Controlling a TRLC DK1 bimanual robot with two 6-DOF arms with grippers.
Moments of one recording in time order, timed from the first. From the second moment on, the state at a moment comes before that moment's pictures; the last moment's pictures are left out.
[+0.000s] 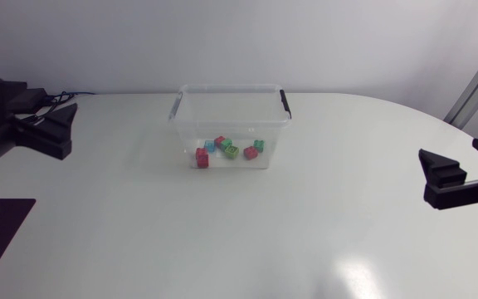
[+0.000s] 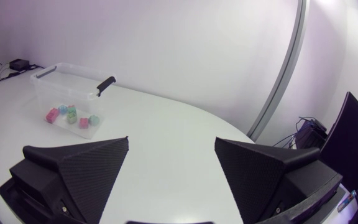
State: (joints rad) left arm -0.02 0.78 0.61 0.03 0.02 0.47; right arm 0.11 0.46 0.56 -0.40 0.18 -0.21
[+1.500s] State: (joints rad) left arm 0.07 0.06 0.14 0.00 0.03 0.43; right arm 0.06 0.06 0.21 -0.22 0.17 -0.30
